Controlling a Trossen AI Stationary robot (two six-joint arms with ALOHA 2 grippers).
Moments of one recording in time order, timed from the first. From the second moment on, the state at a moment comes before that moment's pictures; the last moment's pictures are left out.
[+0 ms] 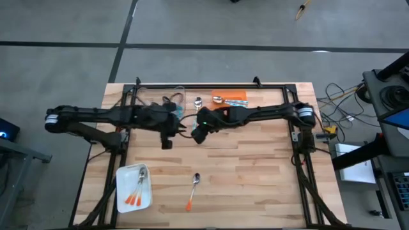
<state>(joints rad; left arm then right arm) 0.03 1.13 0.97 -0.48 -0.08 0.19 -0.08 1.95 1.61 -0.57 0.13 0.64</state>
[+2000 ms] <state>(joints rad) 0.03 0.67 0.67 -0.19 -0.12 0.32 -0.11 2.42 1.94 -0.76 0.41 0.88</state>
